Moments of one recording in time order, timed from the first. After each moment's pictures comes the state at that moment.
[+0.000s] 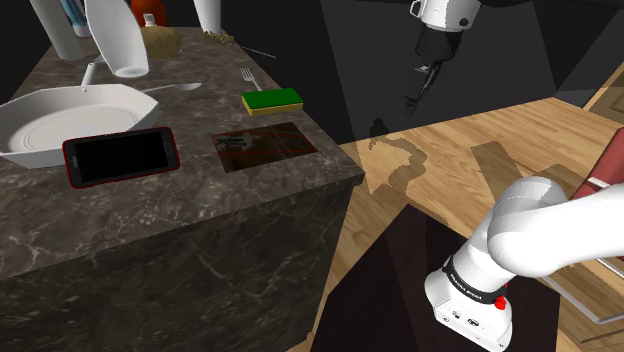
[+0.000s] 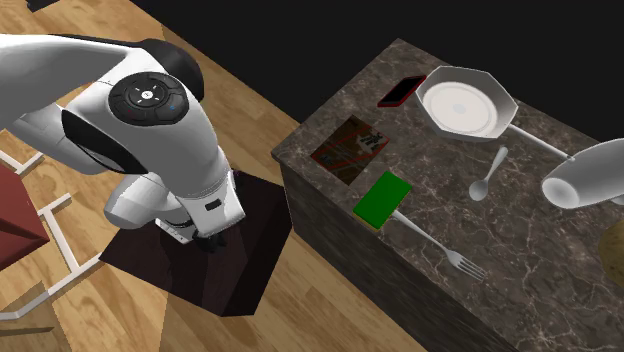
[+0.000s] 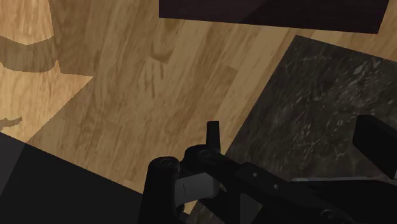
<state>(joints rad) 0.00 -0.79 -0.03 -2.32 -0.09 1.54 -0.17</state>
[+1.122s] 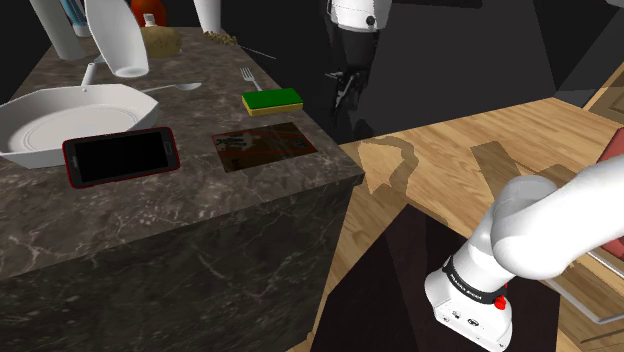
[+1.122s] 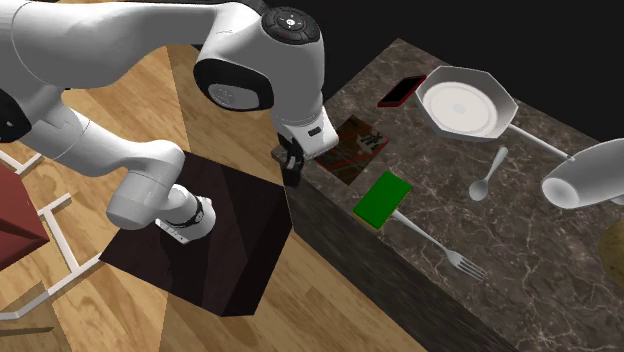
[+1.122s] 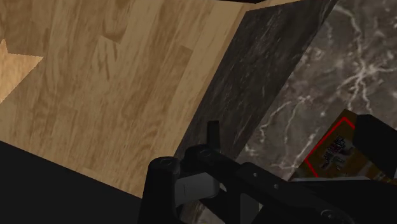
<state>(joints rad) 0.09 -0.47 0.21 -2.10 0.08 1.63 0.12</state>
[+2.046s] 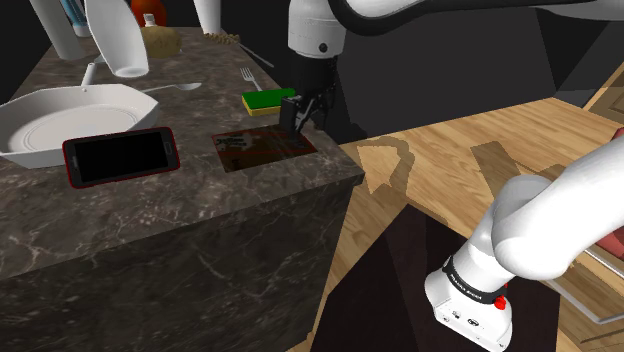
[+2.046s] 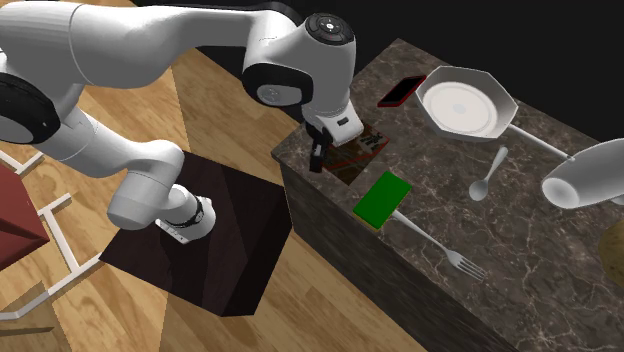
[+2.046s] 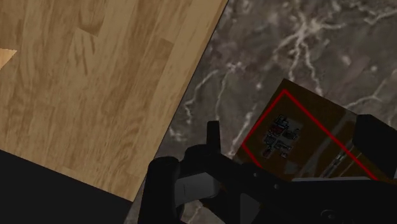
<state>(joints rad) 0.12 -0.32 0.30 -2.06 0.09 1.74 0.23</state>
